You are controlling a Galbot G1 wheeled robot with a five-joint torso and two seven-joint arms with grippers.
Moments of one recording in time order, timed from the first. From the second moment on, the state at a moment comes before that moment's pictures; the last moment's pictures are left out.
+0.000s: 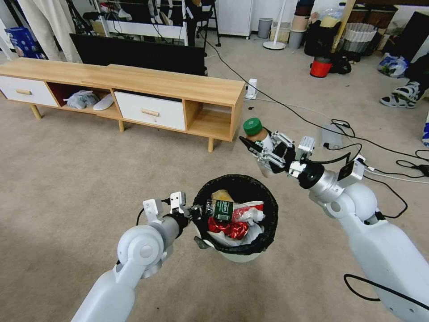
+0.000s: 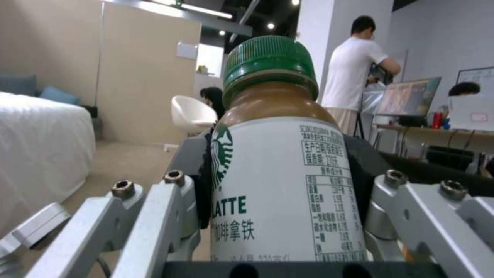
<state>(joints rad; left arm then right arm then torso) 1.06 -1.20 -0.16 -2.04 -1.16 0.65 -0.51 -0.86 0.94 0.31 1.85 0.79 0.12 -0.73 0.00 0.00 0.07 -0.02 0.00</state>
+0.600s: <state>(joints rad) 0.99 -1.22 -0.12 -2.00 -1.19 0.65 -0.51 -0.88 0.95 0.25 1.79 0.74 0.13 -0.75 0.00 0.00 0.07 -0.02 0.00</state>
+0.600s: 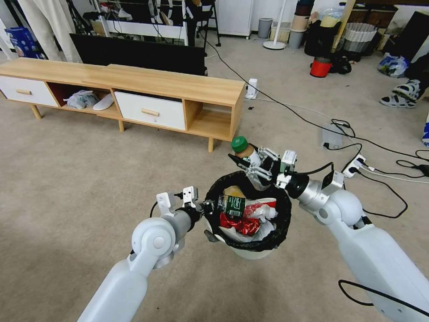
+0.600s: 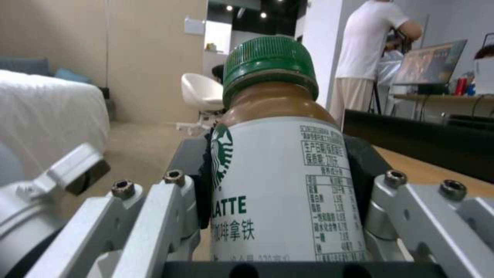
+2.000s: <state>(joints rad) 1.00 -1.21 -0.14 -2.01 -1.18 0.65 -0.50 -0.88 0.99 0.19 1.69 0.68 0.15 -0.78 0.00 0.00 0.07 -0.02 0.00</state>
